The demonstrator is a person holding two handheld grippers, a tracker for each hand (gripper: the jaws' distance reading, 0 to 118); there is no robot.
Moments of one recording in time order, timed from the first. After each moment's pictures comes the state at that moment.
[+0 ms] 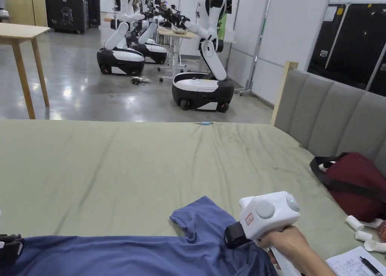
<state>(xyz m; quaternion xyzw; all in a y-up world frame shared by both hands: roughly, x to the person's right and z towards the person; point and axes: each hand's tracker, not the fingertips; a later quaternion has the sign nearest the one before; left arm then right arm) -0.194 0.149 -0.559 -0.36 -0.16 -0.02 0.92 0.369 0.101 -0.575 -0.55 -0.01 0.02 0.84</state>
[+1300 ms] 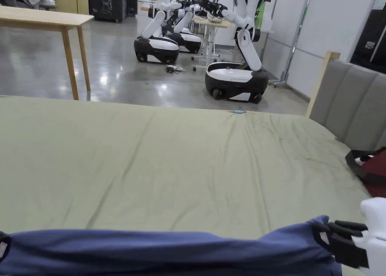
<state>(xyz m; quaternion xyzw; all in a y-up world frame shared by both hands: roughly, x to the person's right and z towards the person) -0.289 0.197 -0.385 -0.30 -0.18 0.05 0.94 0.326 0.239 -0.297 -0.31 0.06 0.03 0.95</state>
